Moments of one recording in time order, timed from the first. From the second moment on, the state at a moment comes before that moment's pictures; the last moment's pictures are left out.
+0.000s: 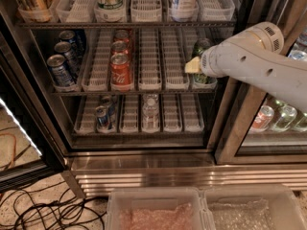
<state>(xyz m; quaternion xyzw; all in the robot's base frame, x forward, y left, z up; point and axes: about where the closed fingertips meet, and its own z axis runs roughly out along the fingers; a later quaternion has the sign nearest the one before) 0.716 -0.189 0.851 -0.01 0.90 0.03 0.43</state>
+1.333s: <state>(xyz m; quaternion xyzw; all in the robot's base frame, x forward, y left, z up) 0.725 -0.188 0.853 -0.01 0.90 0.02 0.44</state>
